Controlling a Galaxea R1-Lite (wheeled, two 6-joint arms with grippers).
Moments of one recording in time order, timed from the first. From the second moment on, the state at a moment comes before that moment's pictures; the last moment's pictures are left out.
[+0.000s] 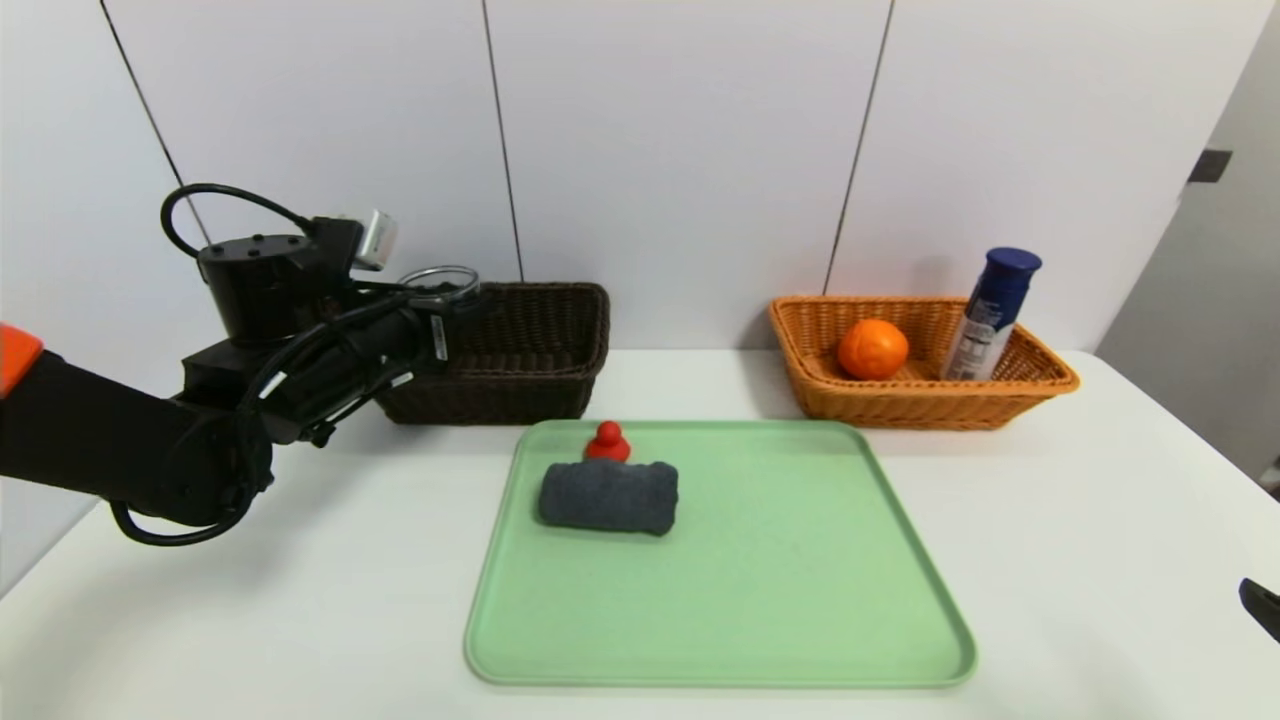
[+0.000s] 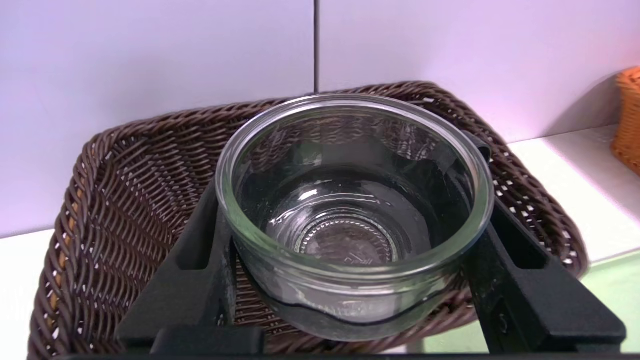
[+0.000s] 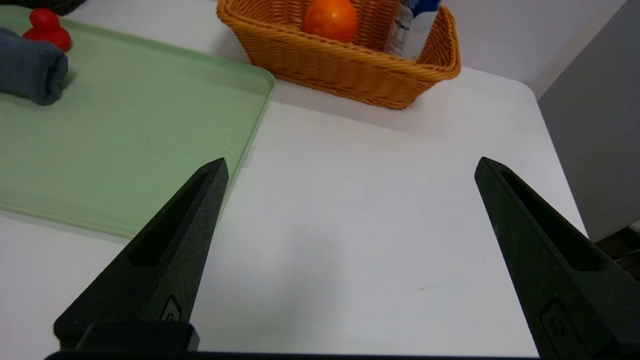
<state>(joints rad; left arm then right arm) -0.23 1.86 -0.89 -0.95 -0.06 -0.01 0.18 0.62 -0.40 -0.06 -0.08 -0.18</state>
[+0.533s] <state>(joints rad) -0.21 1.94 -0.93 -0.95 -0.06 -0.01 0.17 0.84 -0.43 -0.30 -0.08 -0.15</state>
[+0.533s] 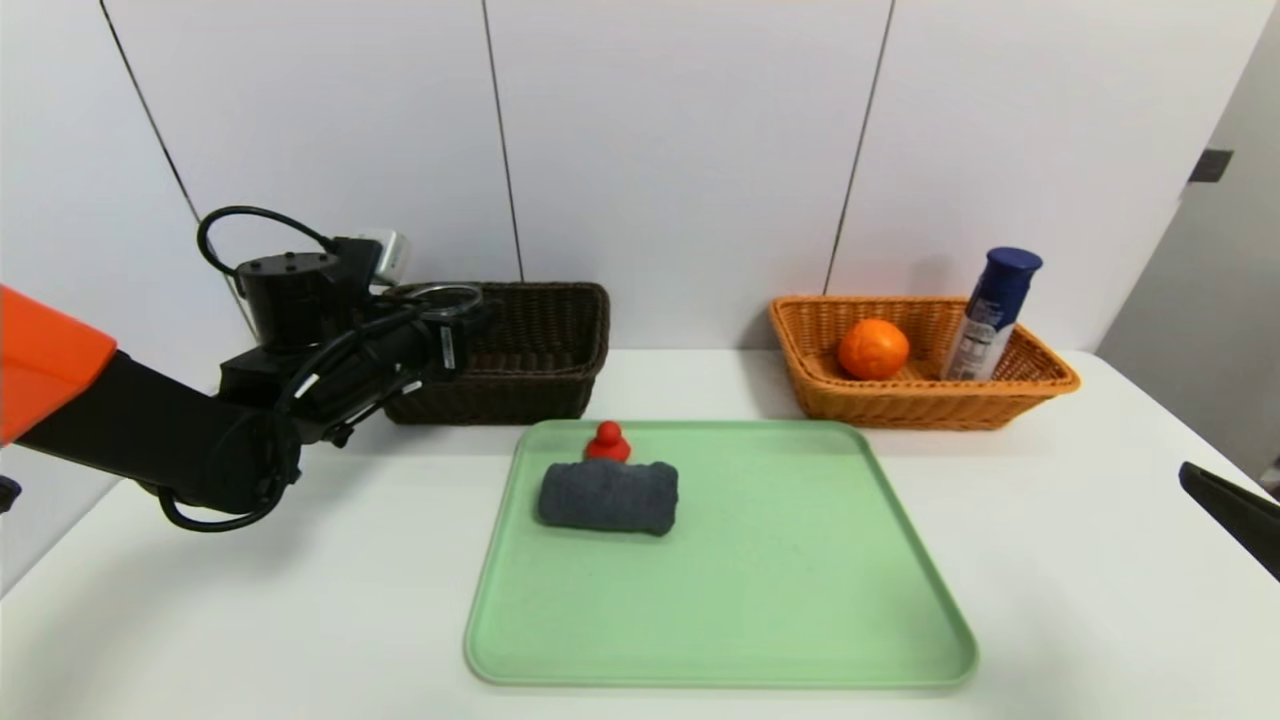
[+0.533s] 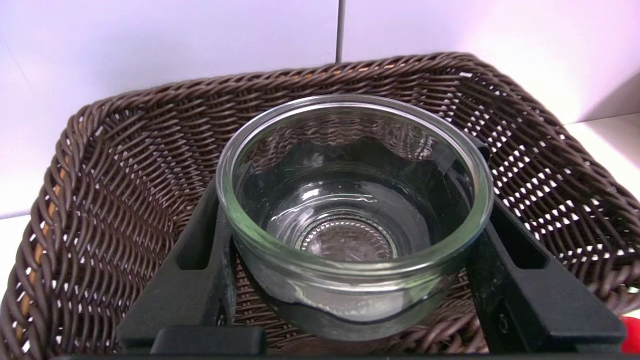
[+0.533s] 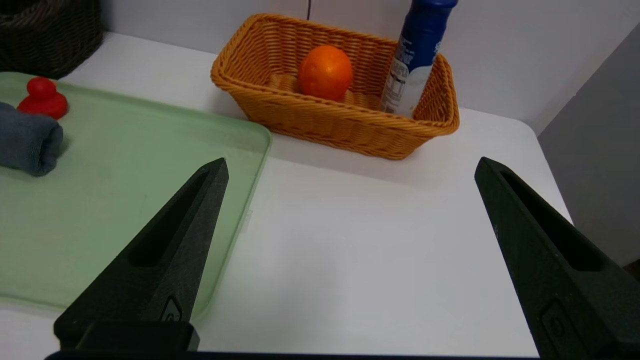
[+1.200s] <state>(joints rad) -0.19 2.01 -0.99 -0.95 -0.06 -0.01 0.17 1.04 -0.45 -0.43 -0.08 -0.15</state>
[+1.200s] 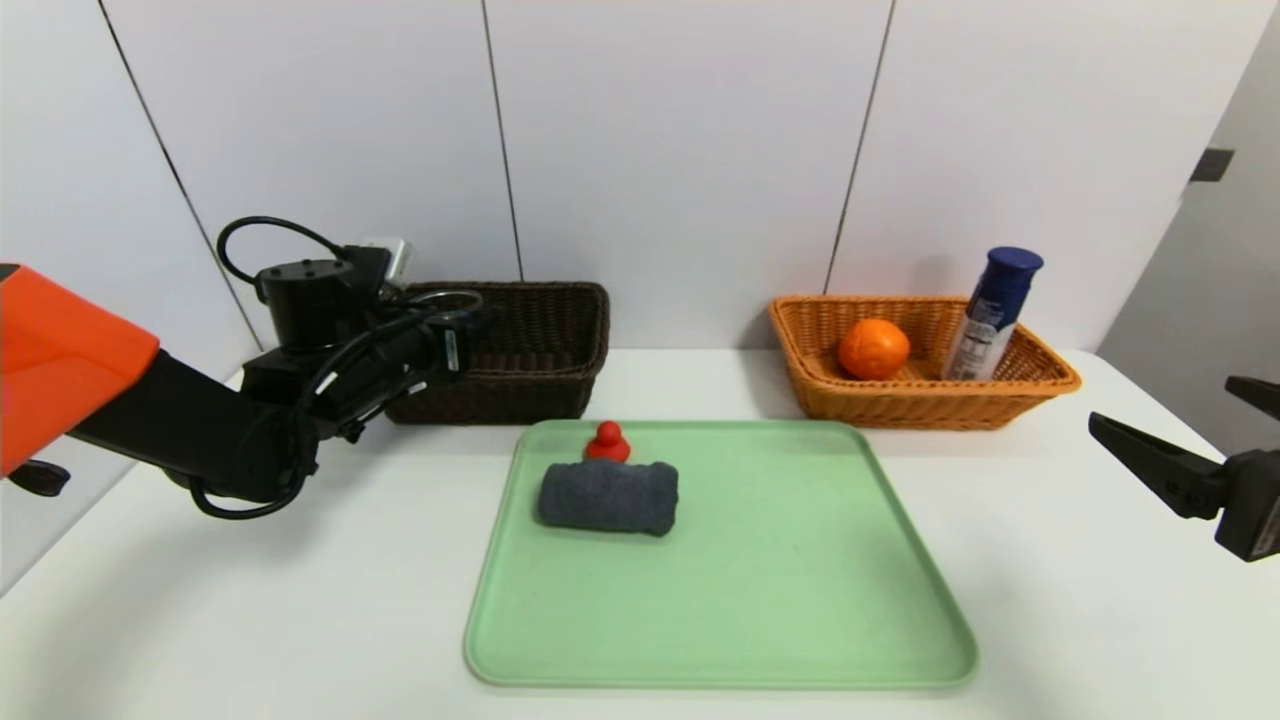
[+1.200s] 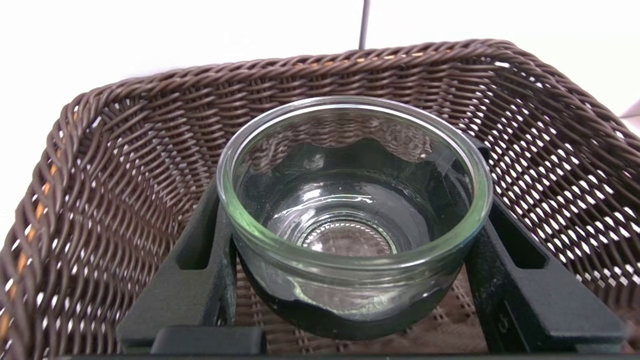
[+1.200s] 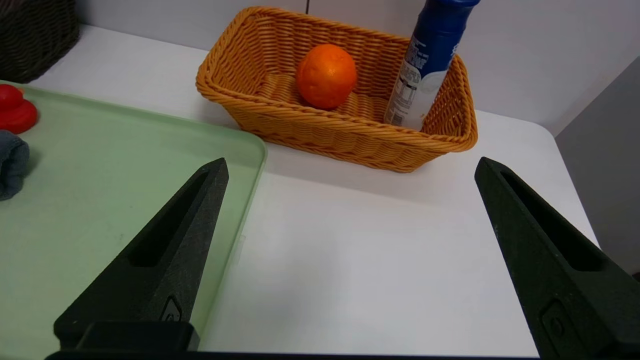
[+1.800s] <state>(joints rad) -0.15 2.03 -1.18 -0.78 -0.10 0.03 0.17 1.05 -0.44 -0.43 -0.08 -0.13</state>
